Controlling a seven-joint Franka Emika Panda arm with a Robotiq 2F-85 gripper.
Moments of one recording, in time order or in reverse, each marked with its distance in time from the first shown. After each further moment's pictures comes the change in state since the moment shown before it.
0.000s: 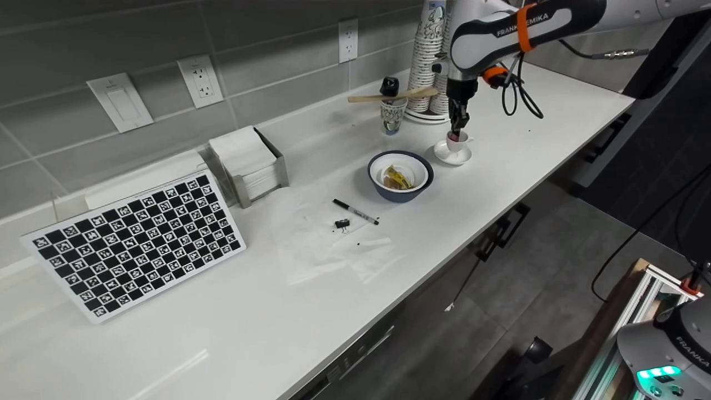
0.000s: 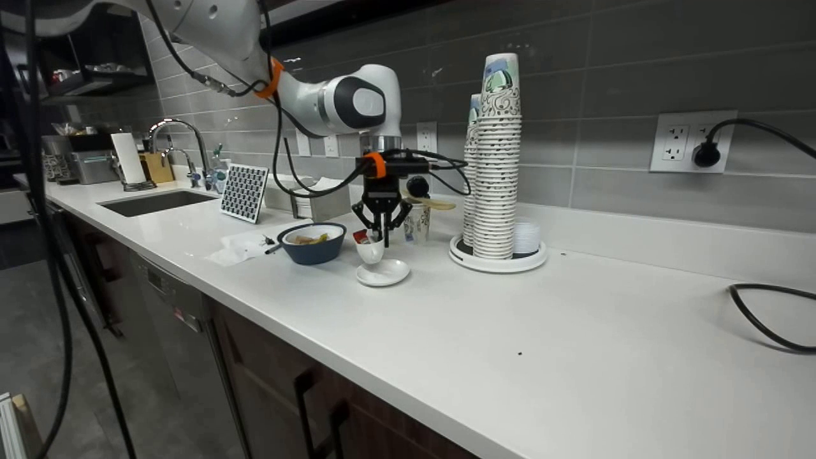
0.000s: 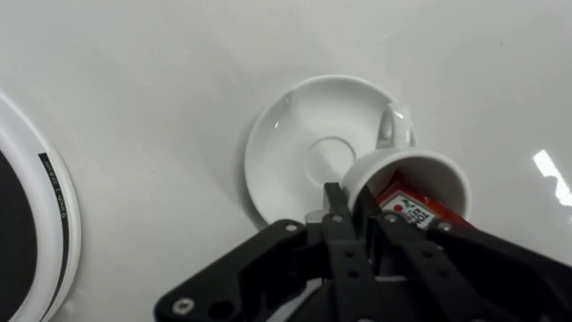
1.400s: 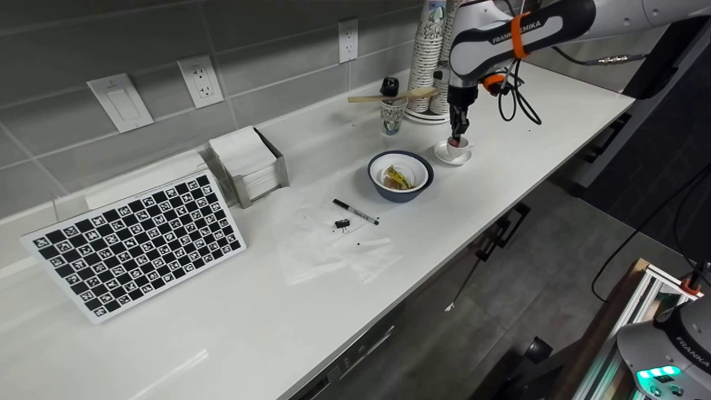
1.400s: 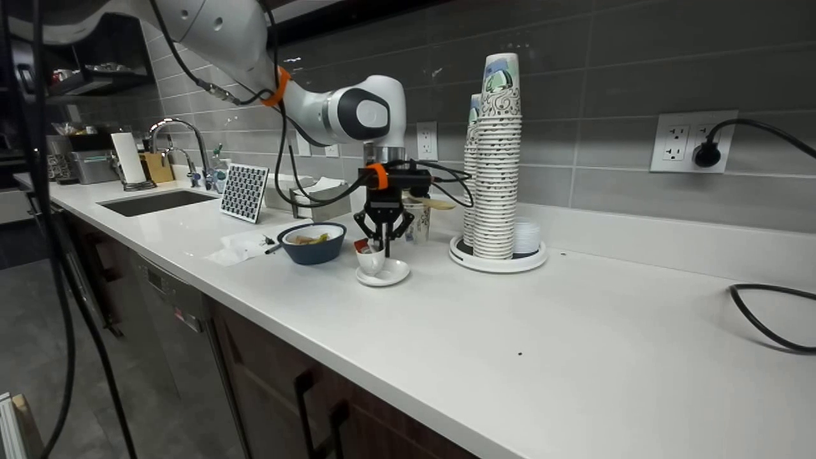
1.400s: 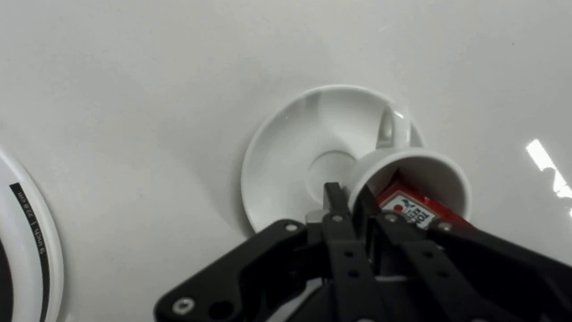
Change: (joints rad) arm 0.035 0.028 -0.059 -0.005 0.046 0.015 -0.004
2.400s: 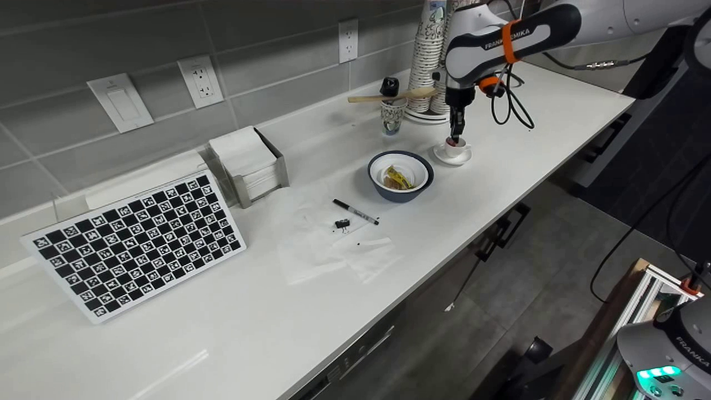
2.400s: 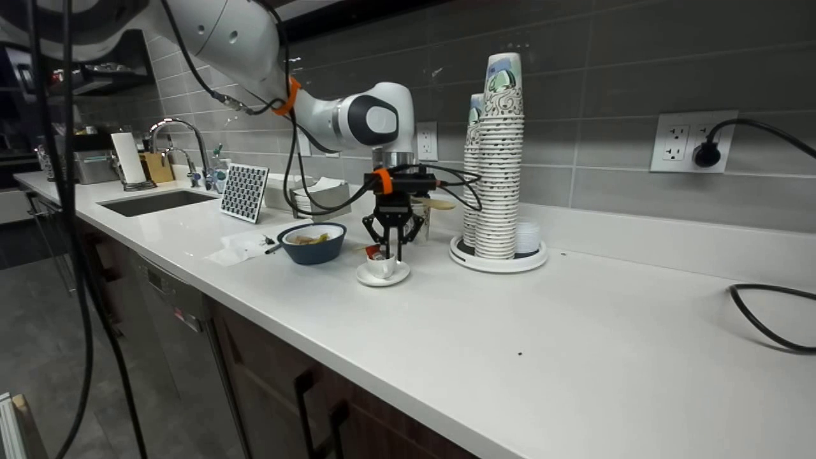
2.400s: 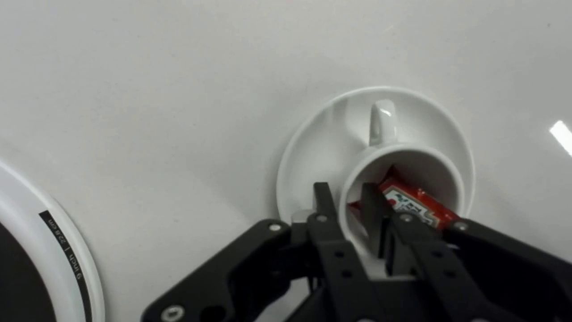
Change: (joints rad) arm 0.013 0.065 -0.029 0.077 -0.011 -0.013 0.092
